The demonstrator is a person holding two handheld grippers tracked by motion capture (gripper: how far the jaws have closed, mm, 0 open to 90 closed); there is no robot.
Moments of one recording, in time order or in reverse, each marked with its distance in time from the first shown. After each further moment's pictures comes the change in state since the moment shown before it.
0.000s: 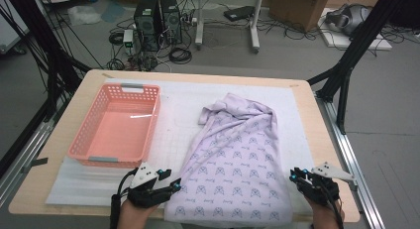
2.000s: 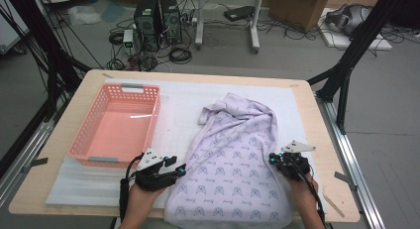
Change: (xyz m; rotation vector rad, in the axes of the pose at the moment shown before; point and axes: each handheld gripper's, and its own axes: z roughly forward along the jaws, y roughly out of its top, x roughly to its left) left arm 0.011 0.013 0.020 -0.032 -0.001 -0.021; right arm 0.014 0.037 0.069 0.111 0.032 -0.145
